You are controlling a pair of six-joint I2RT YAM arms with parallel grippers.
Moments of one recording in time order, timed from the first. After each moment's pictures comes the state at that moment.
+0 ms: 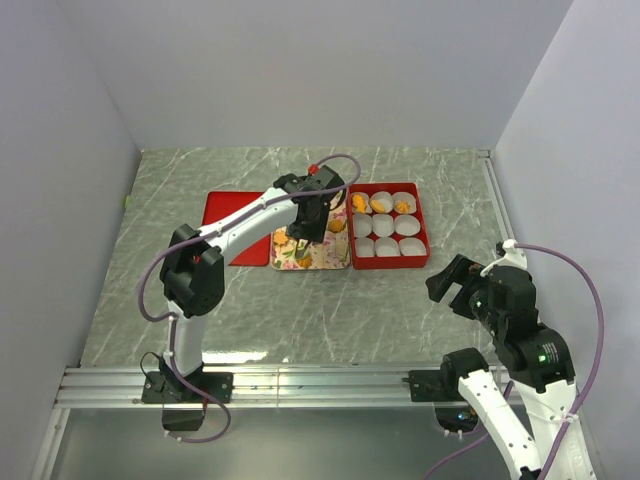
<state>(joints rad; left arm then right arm) -0.74 1.98 1.78 -1.00 -0.27 -0.49 0.24 0.43 0.88 -1.05 0.09 0.61</state>
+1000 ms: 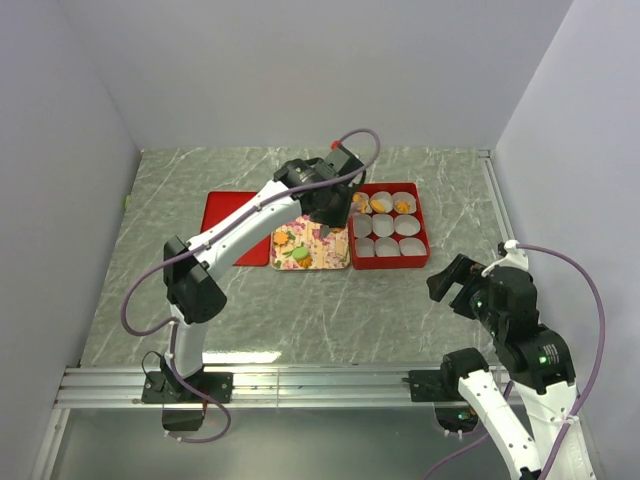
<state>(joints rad) -0.83 1.98 2.08 -1.10 -0.20 -0.49 0.24 0.43 0.88 -1.05 0.10 0.61</state>
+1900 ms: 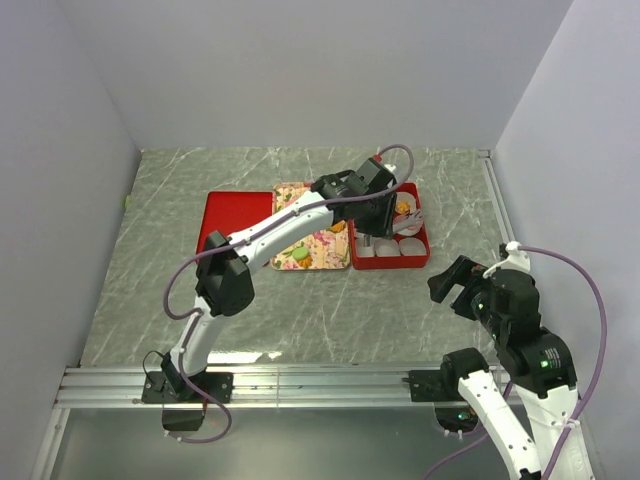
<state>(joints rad) -0.90 2.17 2.16 -0.82 0.08 -0.58 0.24 0.41 0.88 -1.05 0.10 0.60</state>
